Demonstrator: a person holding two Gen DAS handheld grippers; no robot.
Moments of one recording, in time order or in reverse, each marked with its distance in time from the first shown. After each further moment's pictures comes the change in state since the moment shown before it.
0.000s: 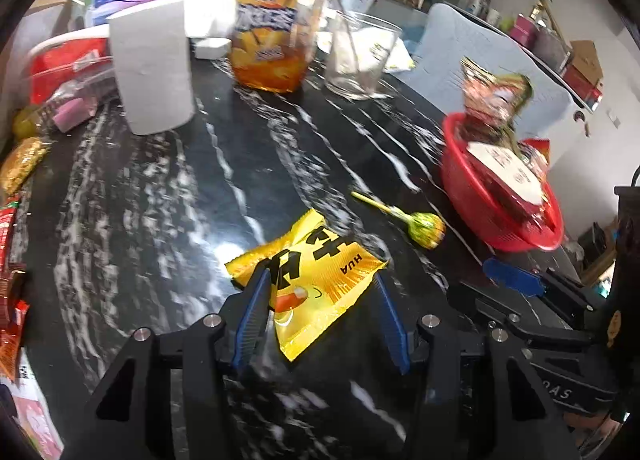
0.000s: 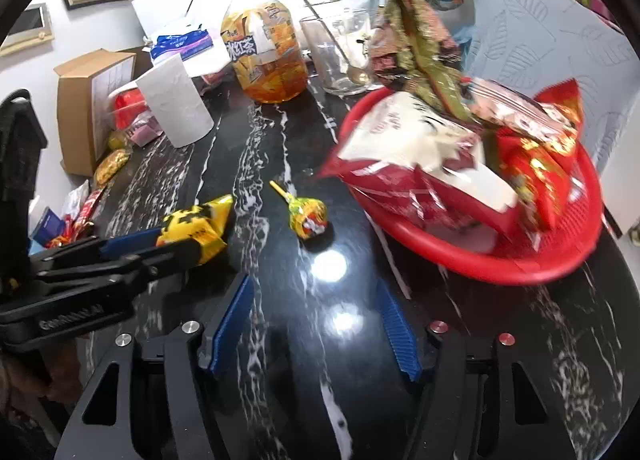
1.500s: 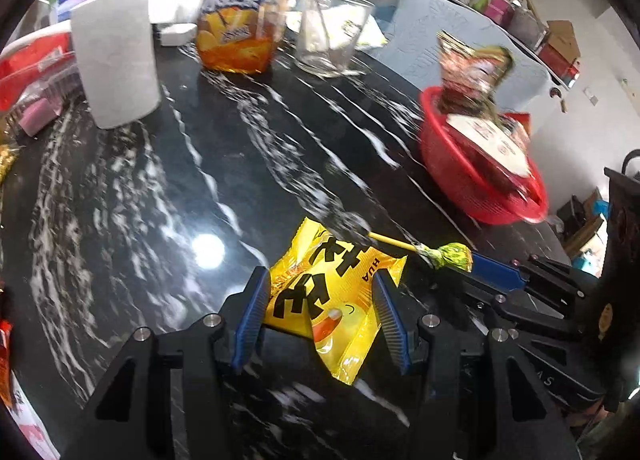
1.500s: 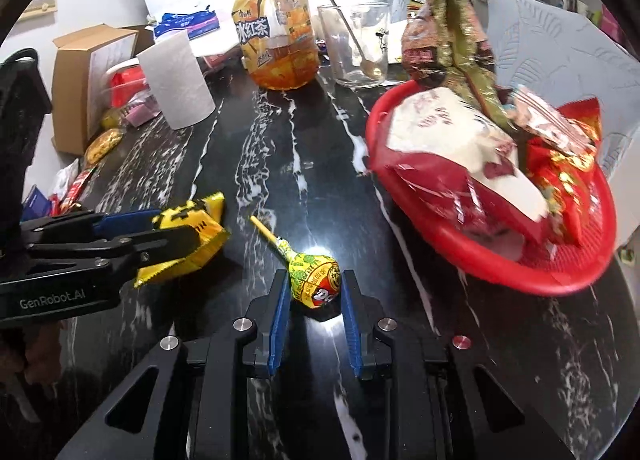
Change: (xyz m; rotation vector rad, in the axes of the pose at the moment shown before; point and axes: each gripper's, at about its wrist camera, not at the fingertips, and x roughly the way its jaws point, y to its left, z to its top) left arm 0.011 -0.004 -0.002 0.075 0.083 -0.120; right arm 0.008 0.016 -0.004 -0.062 0.024 -0.044
